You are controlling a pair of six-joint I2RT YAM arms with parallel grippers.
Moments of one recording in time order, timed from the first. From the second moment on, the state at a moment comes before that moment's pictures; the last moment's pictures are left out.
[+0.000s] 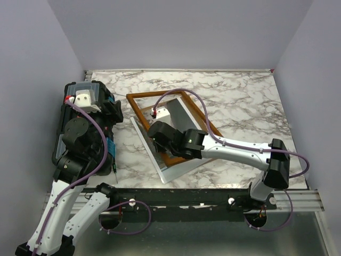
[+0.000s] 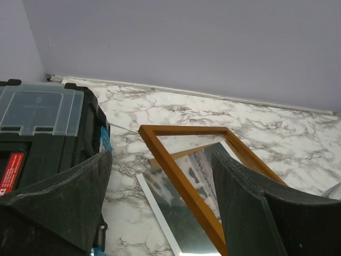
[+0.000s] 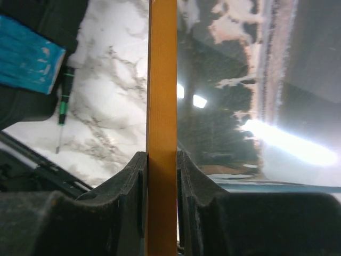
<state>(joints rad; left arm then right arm) -0.38 0.64 1.02 -0.36 -0.33 -0.22 1.24 1.68 1.48 -0.55 0.45 0.60</state>
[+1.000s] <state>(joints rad) -0.38 0.65 1.02 -0.36 -0.30 -0.27 0.46 1.30 0.80 -0.23 0.28 -0.16</state>
